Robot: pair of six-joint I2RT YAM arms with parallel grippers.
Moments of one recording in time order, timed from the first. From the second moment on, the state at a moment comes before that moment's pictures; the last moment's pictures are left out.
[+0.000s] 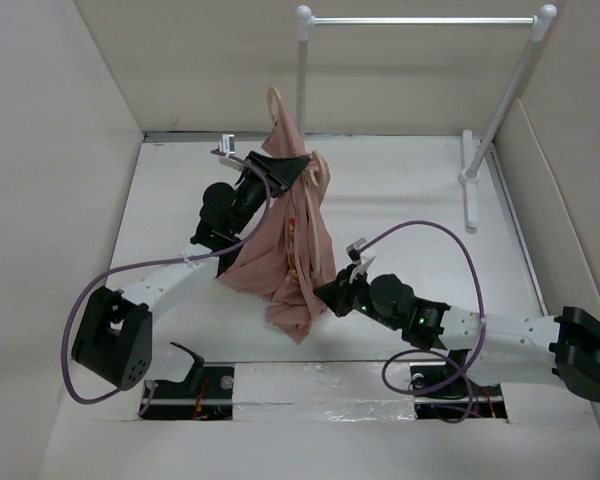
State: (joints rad) left arm -0.50 1.33 0.83 0.77 0.14 -1.13; right arm 1.11 1.10 0.44 0.40 0.18 0.53
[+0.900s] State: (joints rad) left arm -0.46 1.45 0.74 1.06 0.18 -1.14; right arm 1.22 0.88 0.77 -0.02 0.27 0.55
